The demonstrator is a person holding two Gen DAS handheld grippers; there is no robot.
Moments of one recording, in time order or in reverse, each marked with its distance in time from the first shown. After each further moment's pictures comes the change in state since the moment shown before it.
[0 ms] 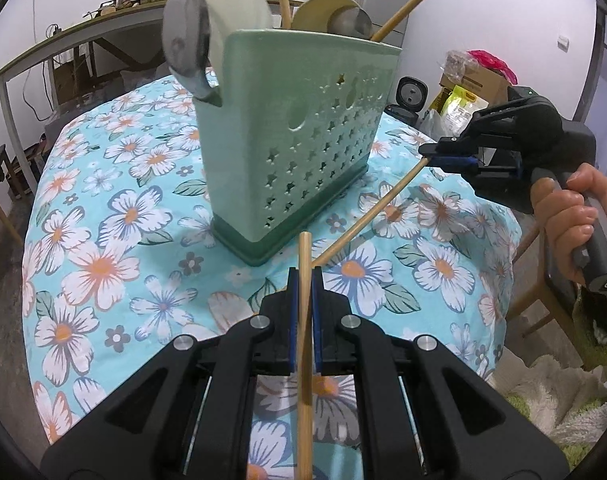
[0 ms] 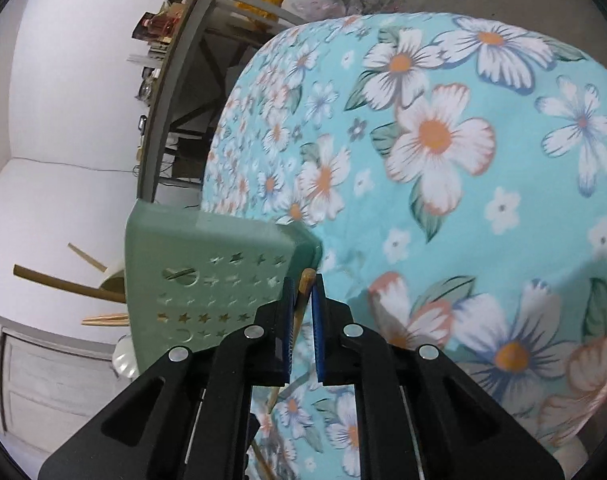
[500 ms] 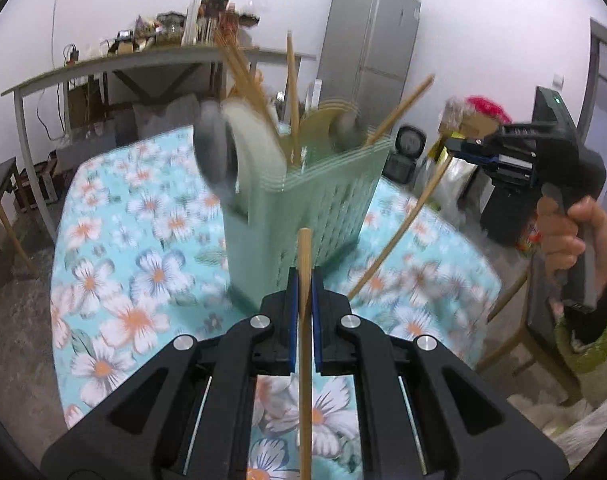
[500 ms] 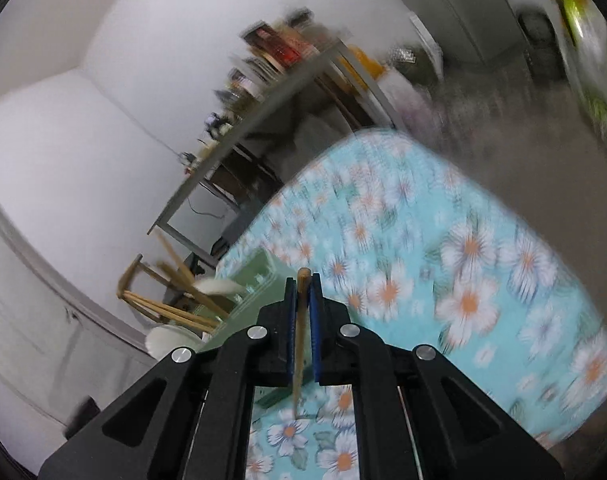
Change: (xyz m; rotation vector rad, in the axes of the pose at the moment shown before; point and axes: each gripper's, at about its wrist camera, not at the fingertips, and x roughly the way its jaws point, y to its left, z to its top) left arm -0.059 0.002 0.033 -0.042 -0.194 -0.015; right arm -0.086 0.101 0.009 -0.505 -0.241 0.004
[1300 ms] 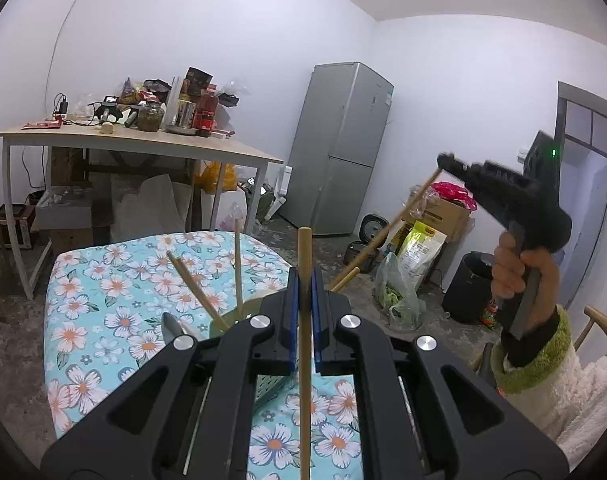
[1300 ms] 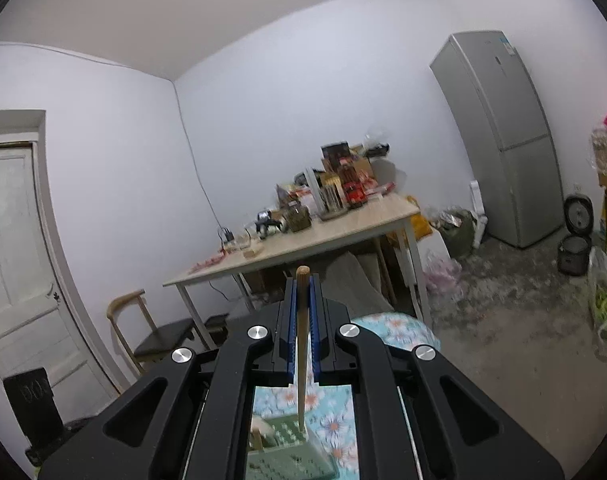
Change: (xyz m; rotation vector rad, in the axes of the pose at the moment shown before) left arm -0.054 -0.029 0.096 -0.034 -0.278 -0.118; right arm -0.089 0.096 0.094 -0.387 -0.399 0.061
